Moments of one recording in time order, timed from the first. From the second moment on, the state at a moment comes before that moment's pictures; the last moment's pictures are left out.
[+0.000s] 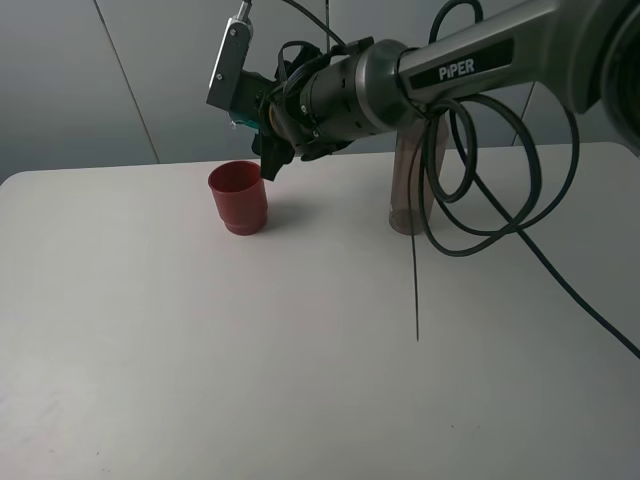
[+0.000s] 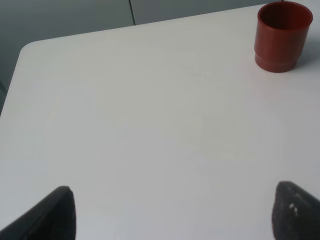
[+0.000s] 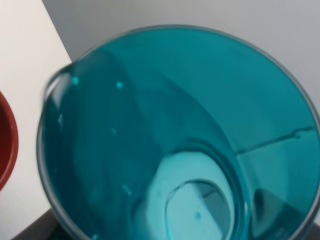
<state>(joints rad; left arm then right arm) -0.15 0.00 -0.51 0.14 1.08 -0.05 0.78 2.22 -1.58 -1.66 0.46 0.87</state>
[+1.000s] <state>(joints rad) -0.15 0.00 -0.51 0.14 1.08 -0.05 0.77 2.26 -1.58 -1.71 0.47 0.74</state>
